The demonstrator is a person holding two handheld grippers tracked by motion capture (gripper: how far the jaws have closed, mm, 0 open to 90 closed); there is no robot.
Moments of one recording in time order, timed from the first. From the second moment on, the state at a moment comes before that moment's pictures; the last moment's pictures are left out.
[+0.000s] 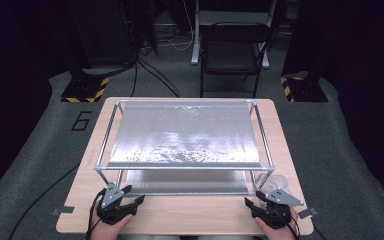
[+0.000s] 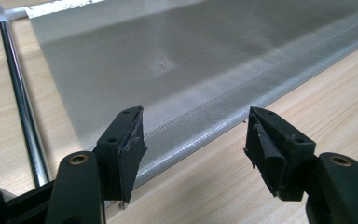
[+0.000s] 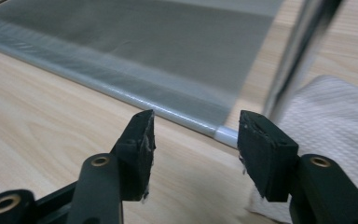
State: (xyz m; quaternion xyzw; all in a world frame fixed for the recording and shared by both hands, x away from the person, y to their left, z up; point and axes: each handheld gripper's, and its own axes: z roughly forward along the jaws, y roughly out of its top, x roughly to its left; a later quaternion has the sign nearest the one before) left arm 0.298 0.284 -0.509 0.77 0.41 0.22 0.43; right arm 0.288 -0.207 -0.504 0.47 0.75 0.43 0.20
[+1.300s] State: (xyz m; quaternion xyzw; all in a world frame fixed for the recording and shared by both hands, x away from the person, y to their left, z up) left arm 0.284 0.315 -0.484 0.74 0.46 0.24 0.43; right arm 0.315 -0.226 -0.476 0.49 0.73 0.43 0.22
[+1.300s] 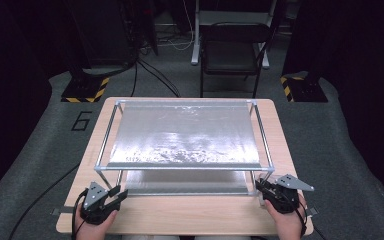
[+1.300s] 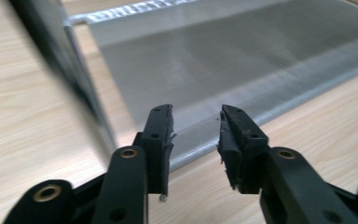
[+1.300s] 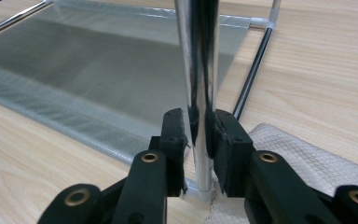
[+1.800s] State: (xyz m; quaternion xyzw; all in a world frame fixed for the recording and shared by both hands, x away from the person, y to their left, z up) left arm 0.282 0.325 -0.472 0.73 0.48 0.25 0.43; right arm 0.308 -0.211 -0.474 0.46 0.75 0.43 0.21
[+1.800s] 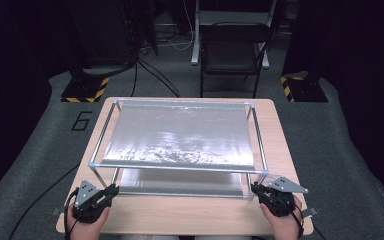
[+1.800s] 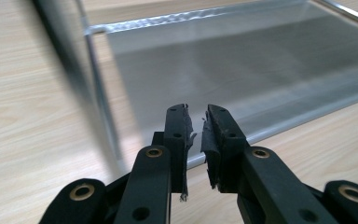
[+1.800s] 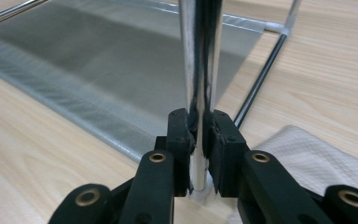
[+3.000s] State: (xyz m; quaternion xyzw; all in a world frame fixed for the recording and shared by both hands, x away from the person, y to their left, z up) left arm 0.266 0.271 -0.376 0.76 0.38 0.20 0.48; right arm 0.298 -0.192 -0.488 0.42 0.76 0.46 0.18
